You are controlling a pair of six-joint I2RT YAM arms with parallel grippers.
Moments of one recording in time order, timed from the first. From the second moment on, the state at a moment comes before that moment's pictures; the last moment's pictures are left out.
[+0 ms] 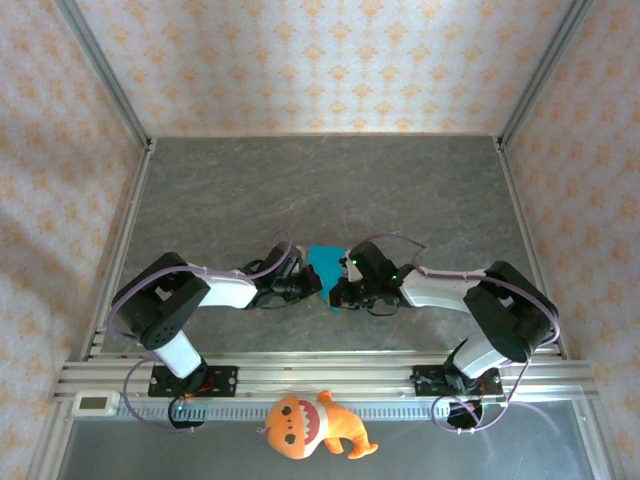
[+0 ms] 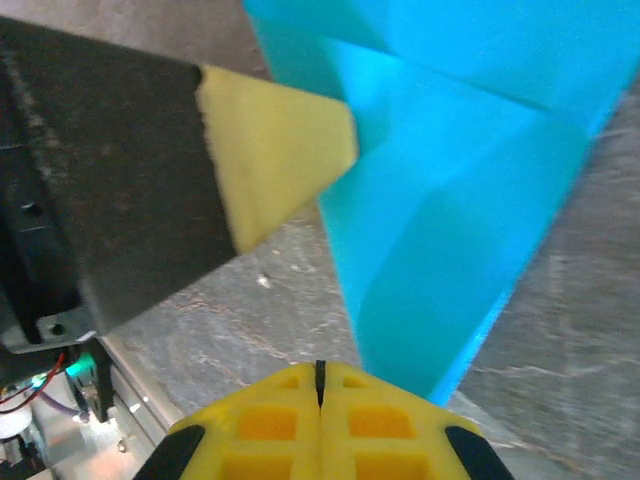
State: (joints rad) left arm -0.67 1.65 0.58 0.25 0.28 -1.09; right arm 0.78 1.53 0.63 -0.05 -0.49 0.79
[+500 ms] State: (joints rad) left arm -0.67 1.65 0.58 0.26 0.28 -1.09; right arm 0.80 1.58 0.61 -0.02 -0.46 0.82
